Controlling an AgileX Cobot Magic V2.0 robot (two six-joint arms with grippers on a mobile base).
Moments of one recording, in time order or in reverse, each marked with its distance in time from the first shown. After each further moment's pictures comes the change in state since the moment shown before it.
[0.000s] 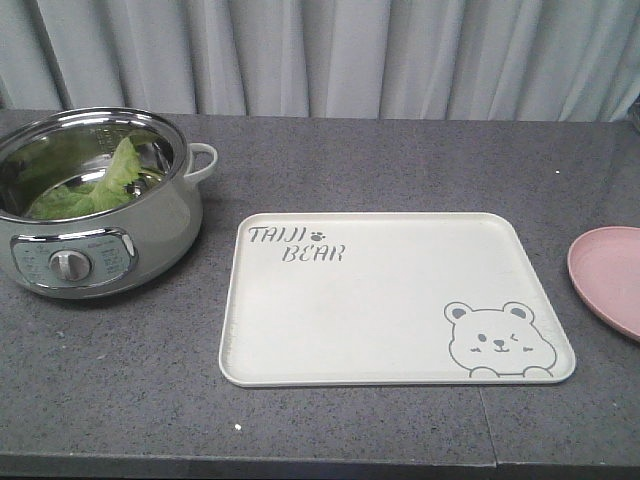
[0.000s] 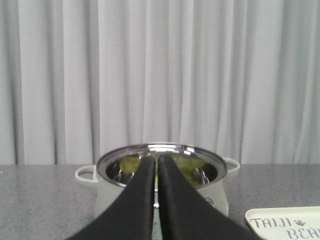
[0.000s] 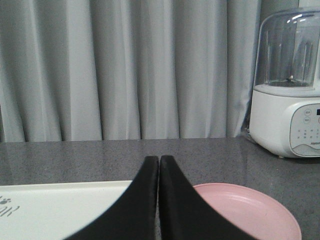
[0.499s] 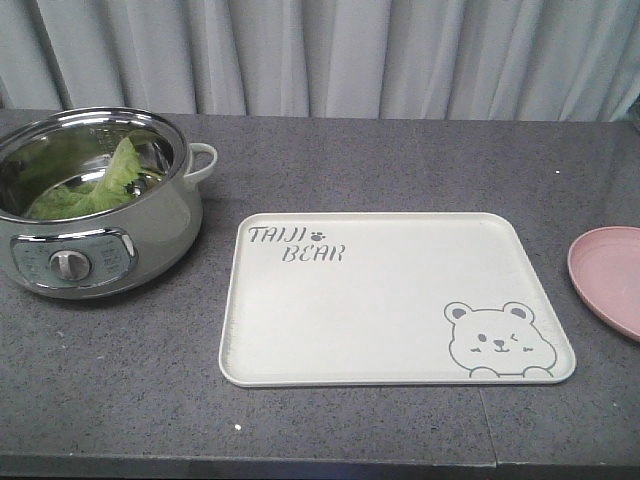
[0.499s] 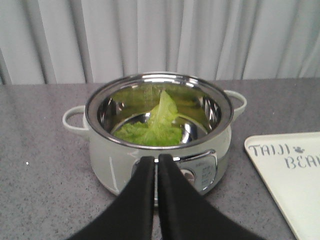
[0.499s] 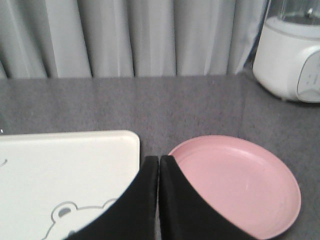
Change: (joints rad) left arm 0.000 0.496 -0.379 0.000 0.327 0.018; right arm 0.000 0.486 -0.319 -0.002 0.197 -0.005
